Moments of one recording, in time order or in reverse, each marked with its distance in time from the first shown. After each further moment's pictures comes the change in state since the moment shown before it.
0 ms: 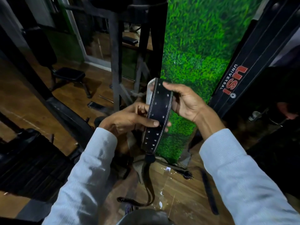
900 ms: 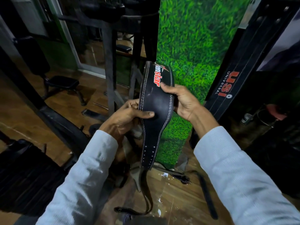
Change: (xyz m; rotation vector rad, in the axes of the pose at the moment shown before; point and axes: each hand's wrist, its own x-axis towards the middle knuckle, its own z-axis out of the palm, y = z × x) left_hand 0.024 0.003 -0.009 -0.135 0.294 0.140; right_hand 0.007 -0.012 -0.003 -0.013 0.232 -0.055
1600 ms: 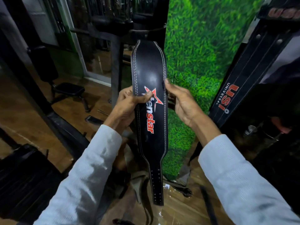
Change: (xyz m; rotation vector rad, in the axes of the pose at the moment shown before) left_hand 0.013 0.052 0.007 -0.061 0.283 0.295; right_hand 0.002 -0.015 0.023 -0.095 0.003 -0.189
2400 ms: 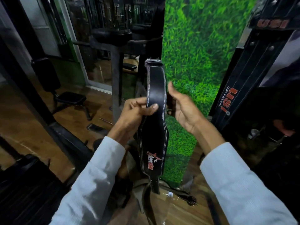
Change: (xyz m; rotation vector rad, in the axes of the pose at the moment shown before) left_hand -0.005 -0.006 0.014 0.116 -0.074 -0.008; right_hand -0.011 -0.014 0.001 -0.041 0.003 0.016
